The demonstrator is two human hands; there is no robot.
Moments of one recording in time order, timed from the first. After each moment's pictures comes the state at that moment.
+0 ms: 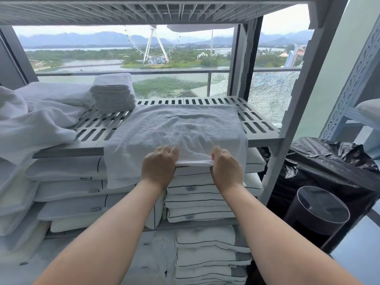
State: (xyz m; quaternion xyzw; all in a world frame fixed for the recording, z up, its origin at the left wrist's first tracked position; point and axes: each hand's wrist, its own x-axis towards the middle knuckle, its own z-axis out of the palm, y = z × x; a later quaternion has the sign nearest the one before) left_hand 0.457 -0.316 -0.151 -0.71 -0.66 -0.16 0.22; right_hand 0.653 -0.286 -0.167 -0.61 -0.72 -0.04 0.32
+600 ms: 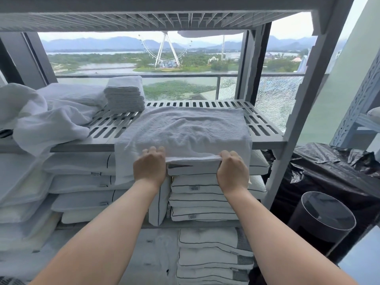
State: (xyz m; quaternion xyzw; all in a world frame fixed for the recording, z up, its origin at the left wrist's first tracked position) left_hand 0.439 -0.336 -0.151 -0.60 -0.76 -0.14 0.22; right_hand 0.664 -0.294 -0.170 -0.62 -0.71 -0.04 0.33
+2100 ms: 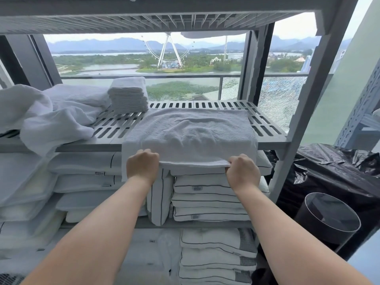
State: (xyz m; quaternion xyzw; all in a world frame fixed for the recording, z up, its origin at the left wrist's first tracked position) left_hand 0.408 -0.337 -0.148 -0.60 -0.77 -0.02 0.22; right_hand 0.684 -0.284 -0.171 -0.66 -0.70 -0.04 0.26
